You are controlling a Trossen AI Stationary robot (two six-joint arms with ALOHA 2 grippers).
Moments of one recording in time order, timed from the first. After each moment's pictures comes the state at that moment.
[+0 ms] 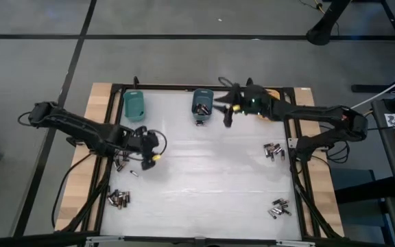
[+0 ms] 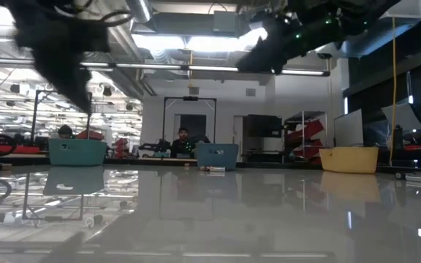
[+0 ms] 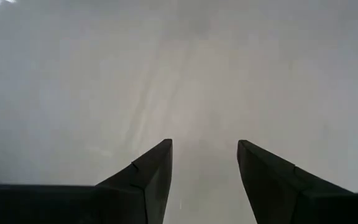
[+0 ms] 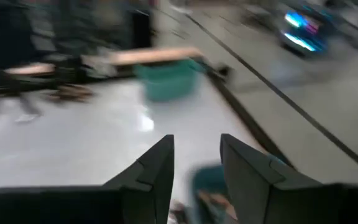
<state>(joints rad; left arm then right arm) -0.23 1.10 0.69 -0.70 -0.28 -0.45 -0.36 1.35 0.87 0.20 -0.13 -0.07</state>
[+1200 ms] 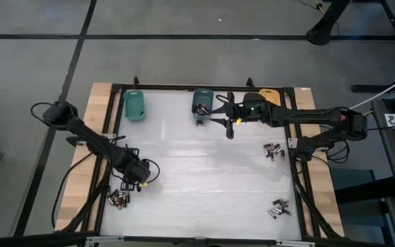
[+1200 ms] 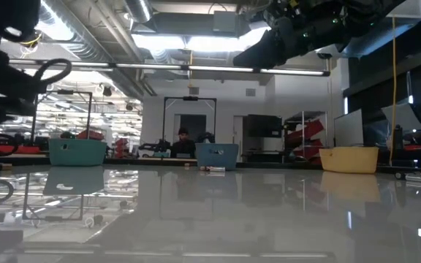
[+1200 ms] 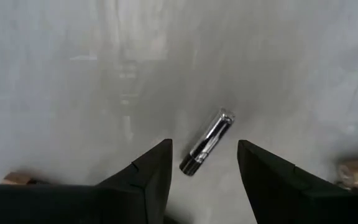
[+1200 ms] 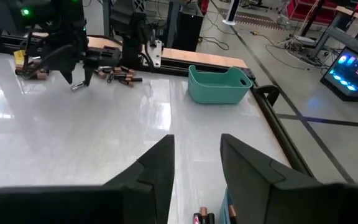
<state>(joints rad) -0.54 1.38 0.65 -0.86 0.00 -0.52 -0.29 1.35 0.83 0.23 -0.21 -0.25</state>
